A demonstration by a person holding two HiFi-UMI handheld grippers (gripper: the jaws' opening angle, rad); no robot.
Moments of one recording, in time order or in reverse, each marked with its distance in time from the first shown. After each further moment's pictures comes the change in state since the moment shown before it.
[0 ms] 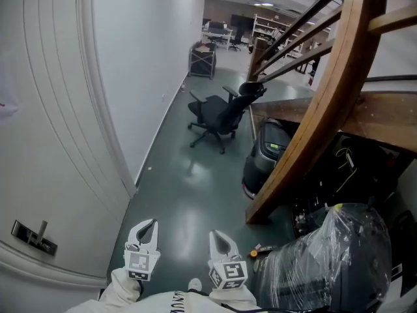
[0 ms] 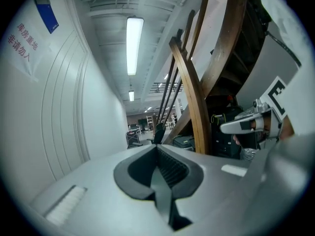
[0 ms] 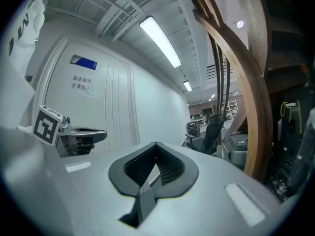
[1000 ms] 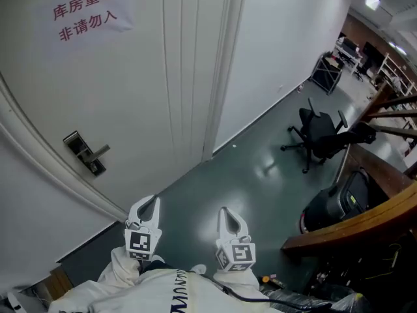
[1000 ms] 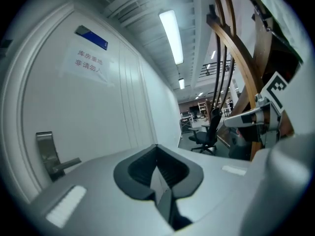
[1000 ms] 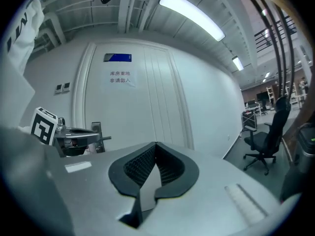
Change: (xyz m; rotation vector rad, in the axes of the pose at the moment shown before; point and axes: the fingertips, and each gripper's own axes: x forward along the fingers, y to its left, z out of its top) left arm -0.143 0.132 -0.056 -0.073 0.159 0.663; right arm 0.125 0.151 -0.014 -0.069 0.116 0.593
